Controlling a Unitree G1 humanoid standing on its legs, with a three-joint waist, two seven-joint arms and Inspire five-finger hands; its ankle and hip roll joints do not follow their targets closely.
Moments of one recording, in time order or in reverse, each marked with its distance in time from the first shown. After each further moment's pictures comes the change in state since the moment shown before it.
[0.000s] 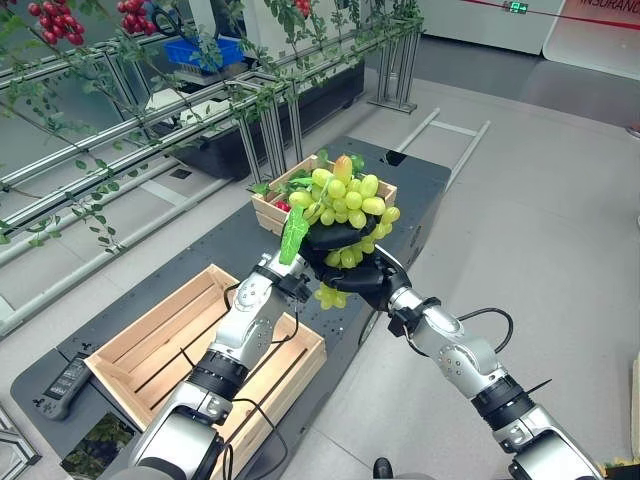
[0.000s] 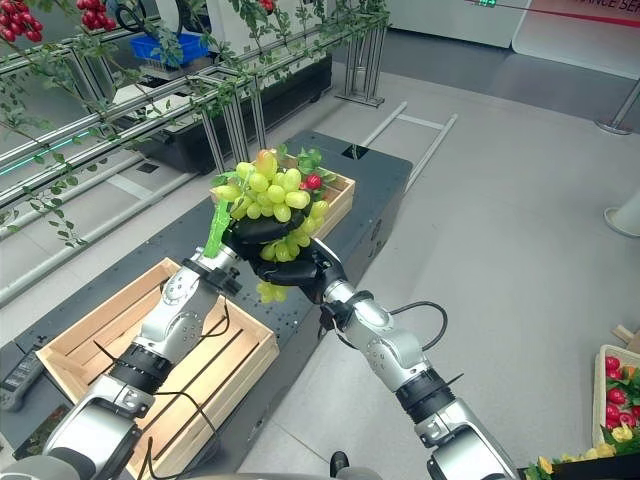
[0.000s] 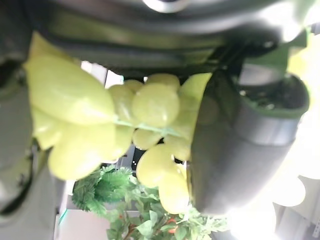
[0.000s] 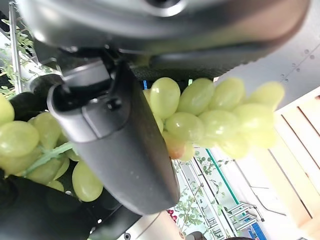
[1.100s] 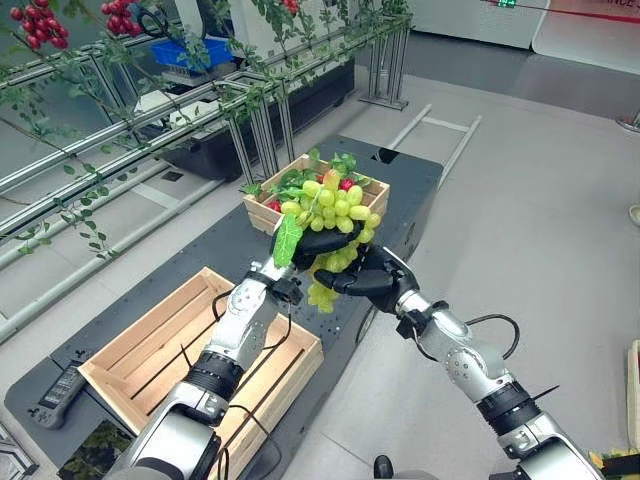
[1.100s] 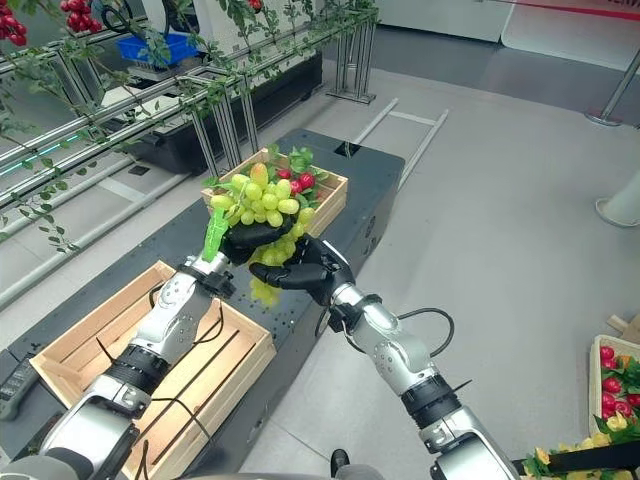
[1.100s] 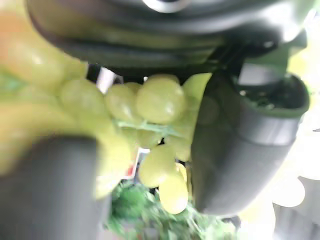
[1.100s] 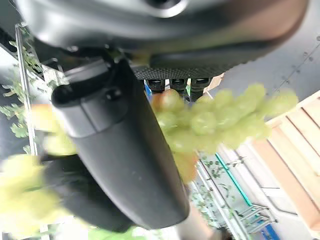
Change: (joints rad) left arm 0.001 0.008 -0.005 0.062 0.035 -0.012 0.022; right arm 0.029 0.004 -0.041 -0.006 -0.004 0.003 0.044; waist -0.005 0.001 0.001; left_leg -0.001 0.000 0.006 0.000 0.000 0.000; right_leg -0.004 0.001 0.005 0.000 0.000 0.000
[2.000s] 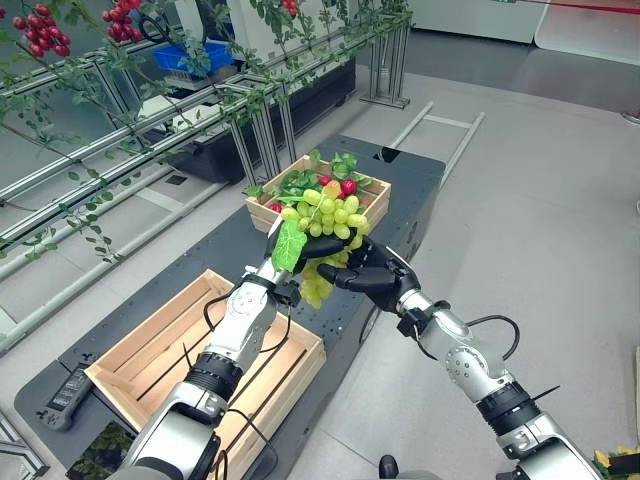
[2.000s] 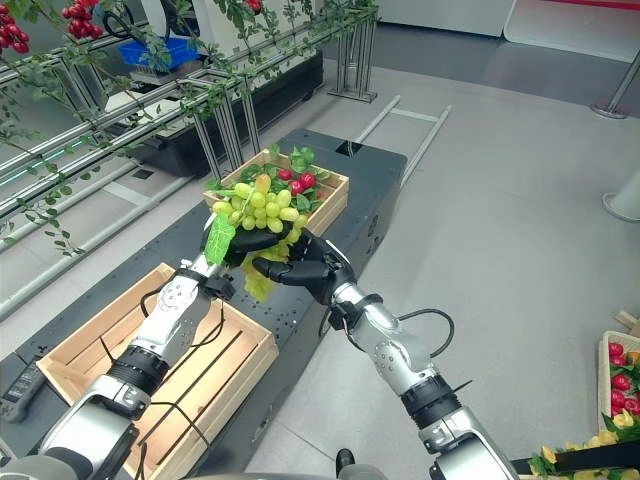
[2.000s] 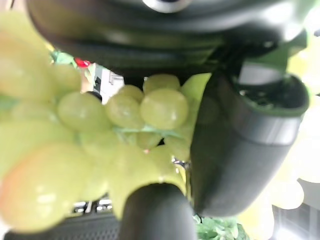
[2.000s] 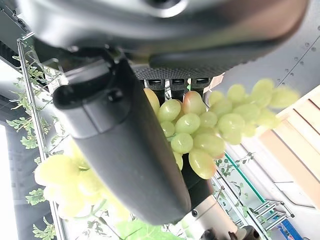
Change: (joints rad) left arm -0.002 0.012 0.011 0.114 0.119 -0.035 0.124; right arm 0.013 -0.003 -0.018 -0.001 0.092 -0.002 -0.014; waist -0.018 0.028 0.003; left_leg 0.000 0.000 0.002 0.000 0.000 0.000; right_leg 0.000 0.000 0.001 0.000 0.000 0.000
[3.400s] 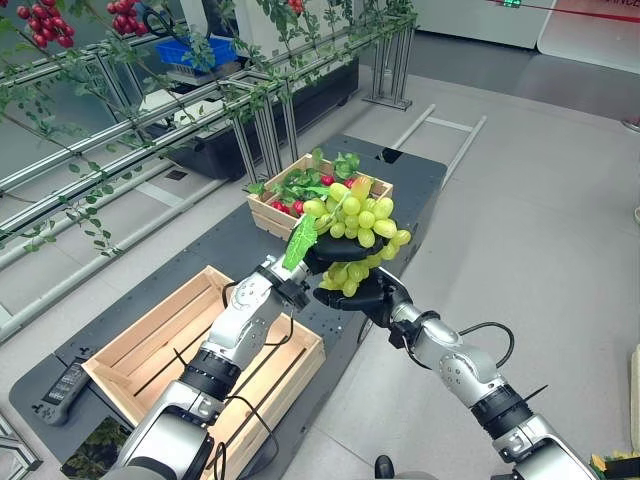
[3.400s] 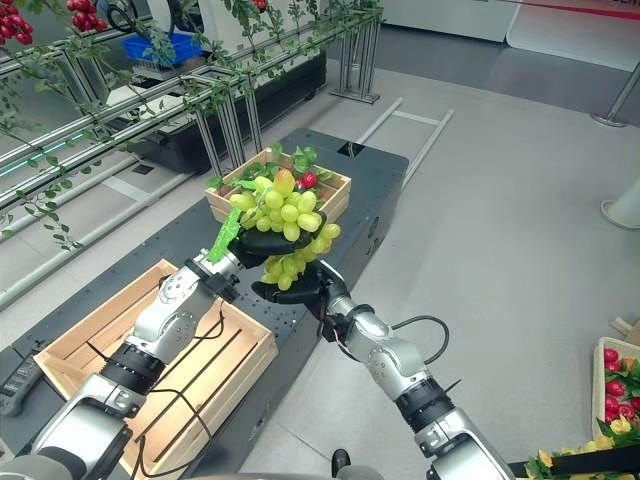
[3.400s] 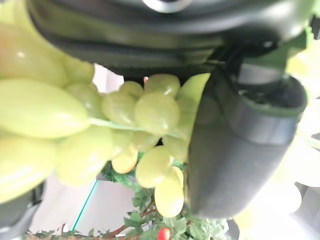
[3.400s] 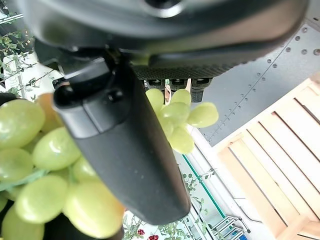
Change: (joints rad) left arm 0.000 0.037 -0.038 -0.206 -0.161 0.138 -0.227; right arm -0.006 0.015 0.051 0.053 -0.089 0.079 -0.079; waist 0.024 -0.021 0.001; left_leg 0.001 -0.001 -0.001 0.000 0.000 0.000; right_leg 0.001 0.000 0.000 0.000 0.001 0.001
